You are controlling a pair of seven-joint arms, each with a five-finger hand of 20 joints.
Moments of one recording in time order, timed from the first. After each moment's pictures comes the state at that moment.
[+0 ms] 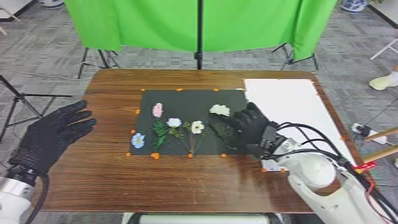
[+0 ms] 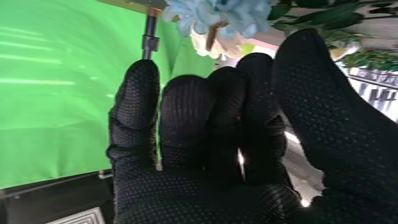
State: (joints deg) left arm 131.7 -61.6 -117.1 -126.2 39.0 -7.5 -5.5; right arm -86.8 -50.1 61.8 -96.7 -157.0 14.2 -11.1
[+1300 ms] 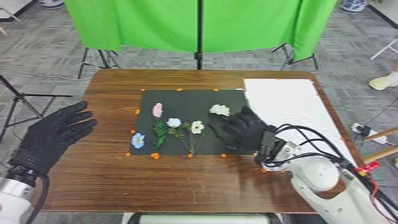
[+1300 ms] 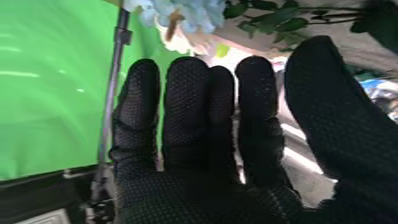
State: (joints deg) left arm 132.0 -61.4 -117.1 -126.3 39.0 -7.5 -5.4; right arm -87.8 -48.1 61.3 -98.2 -158.2 15.8 -13.9
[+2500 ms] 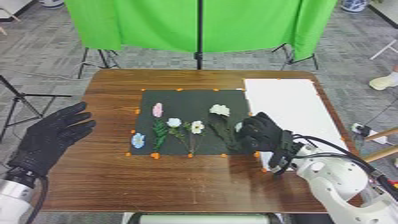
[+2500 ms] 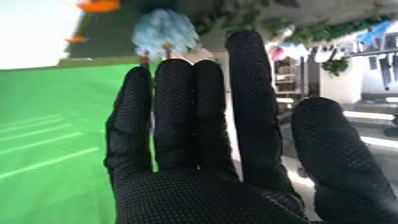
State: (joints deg) left arm 132.7 -61.5 -117.4 -126.3 39.0 -7.5 -4.9; right arm -99.4 -49.9 77.1 -107.6 -141.0 -4.3 -19.1
